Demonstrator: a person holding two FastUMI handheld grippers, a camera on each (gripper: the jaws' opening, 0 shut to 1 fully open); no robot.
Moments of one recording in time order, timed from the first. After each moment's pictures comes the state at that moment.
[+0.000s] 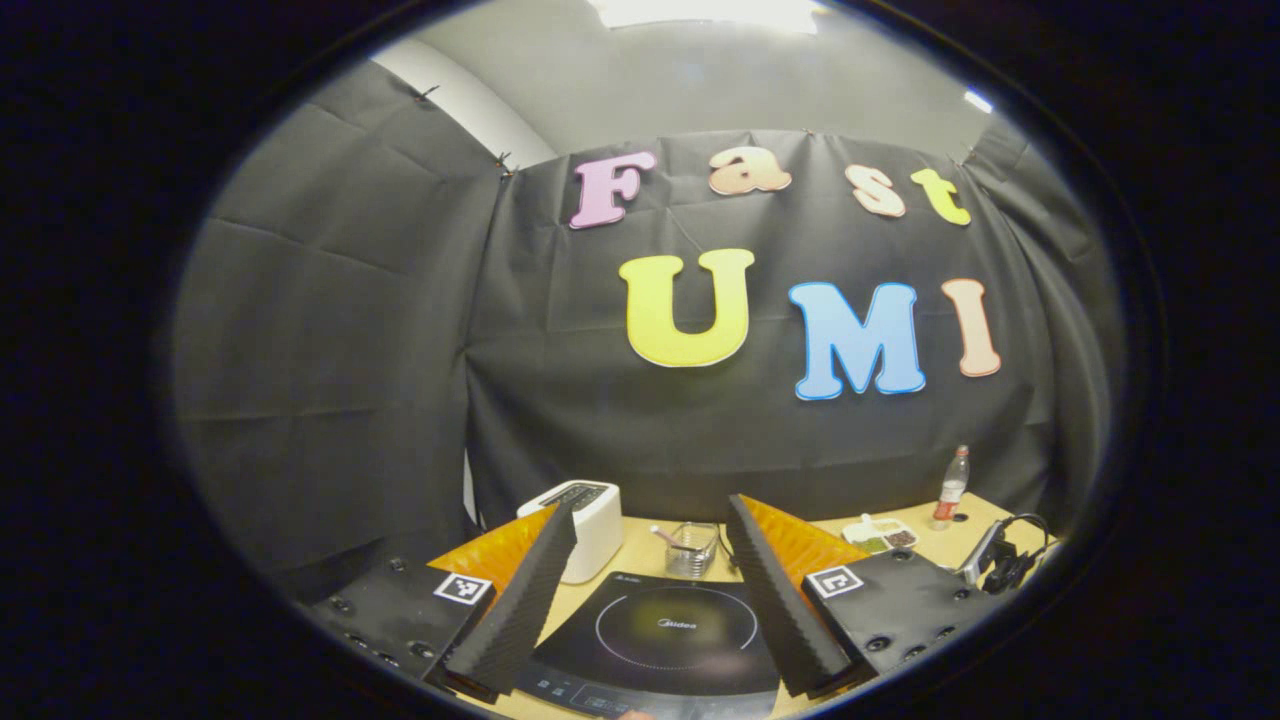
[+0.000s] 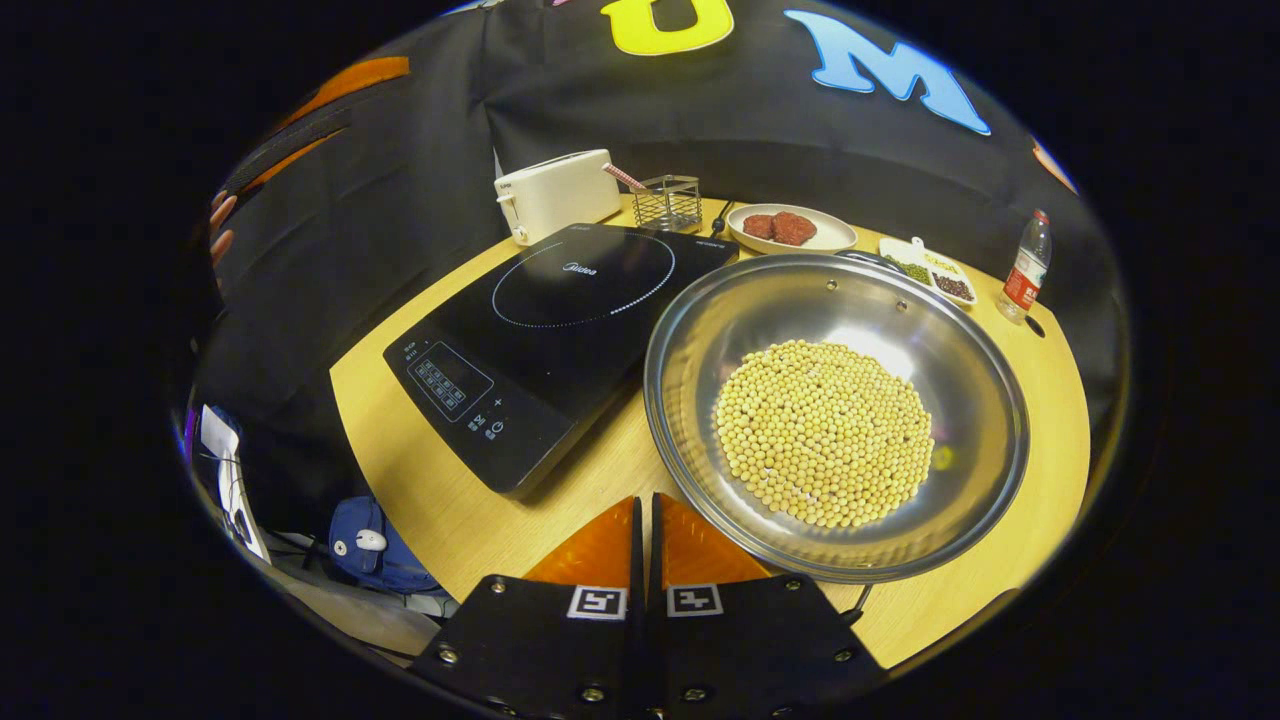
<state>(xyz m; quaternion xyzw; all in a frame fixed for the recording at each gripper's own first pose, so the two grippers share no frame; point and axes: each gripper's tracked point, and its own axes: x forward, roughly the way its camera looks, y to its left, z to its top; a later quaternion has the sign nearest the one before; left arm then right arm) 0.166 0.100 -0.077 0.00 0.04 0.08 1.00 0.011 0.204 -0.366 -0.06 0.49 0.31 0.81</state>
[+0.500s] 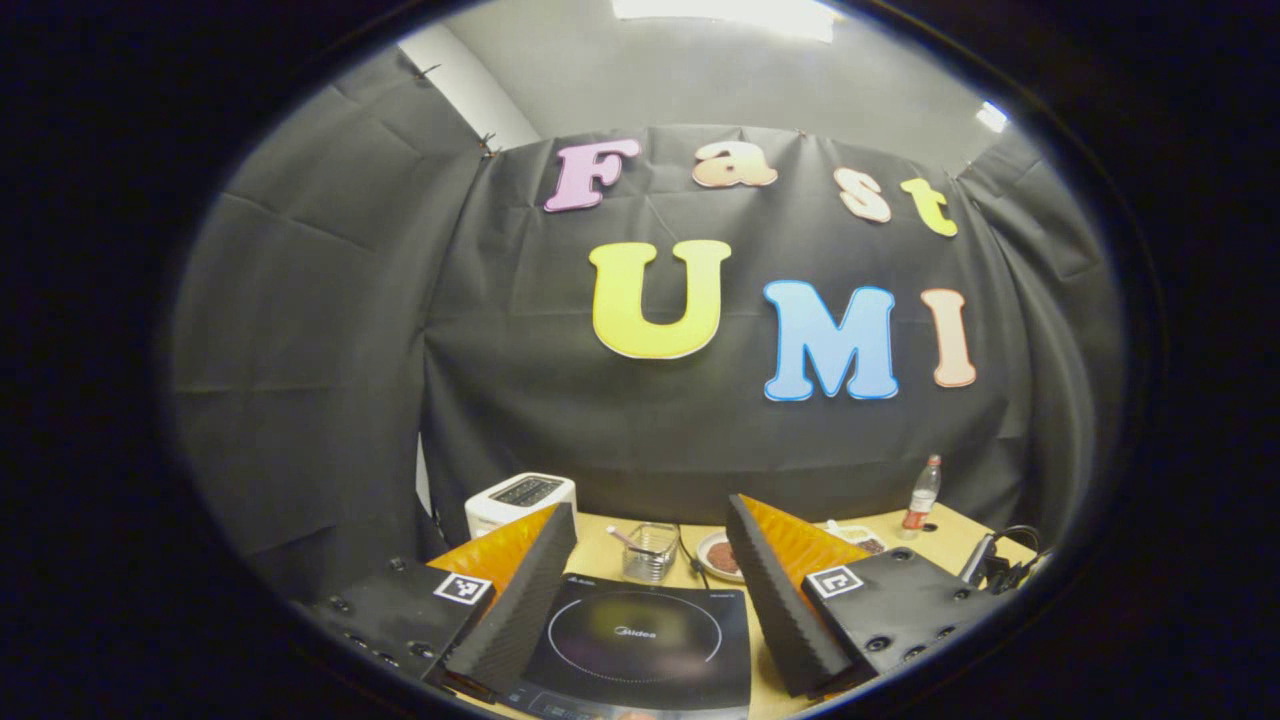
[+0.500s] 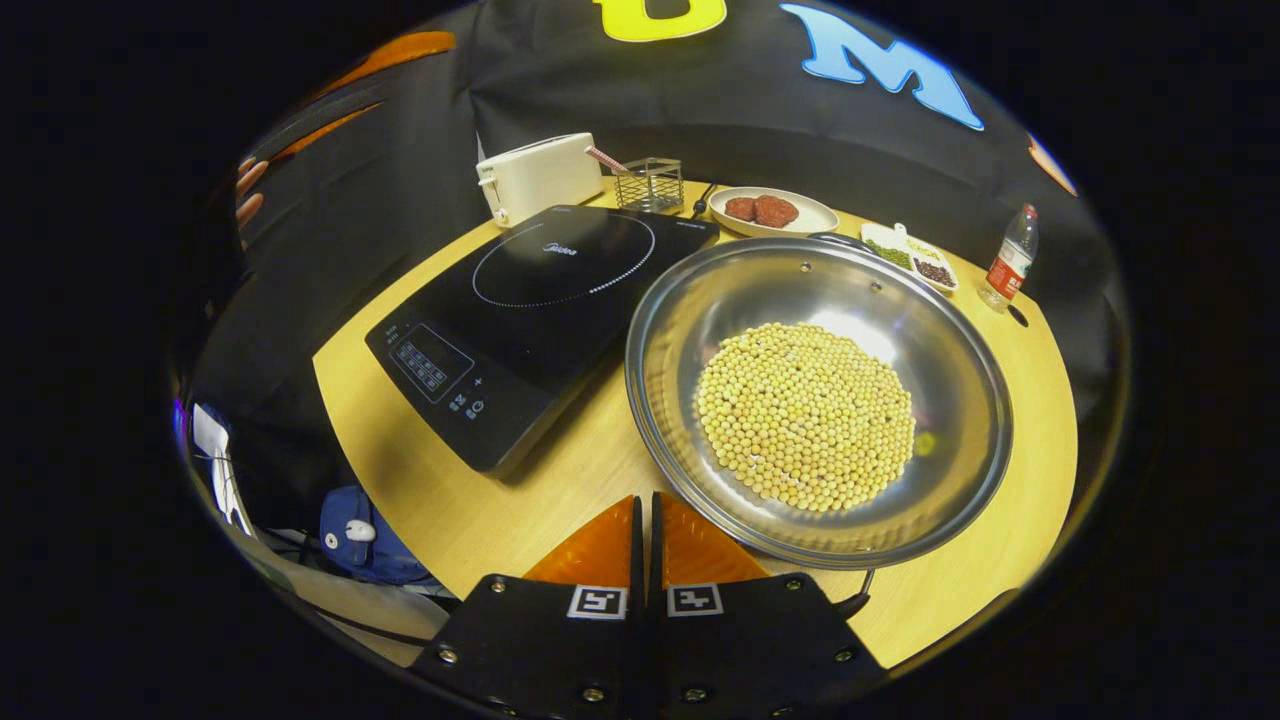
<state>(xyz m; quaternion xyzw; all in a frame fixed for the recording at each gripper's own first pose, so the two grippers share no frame) 0.200 0.083 -0.094 -0.03 0.05 0.03 1.00 0.004 0.182 -0.368 -0.09 0.52 0.28 0.80</state>
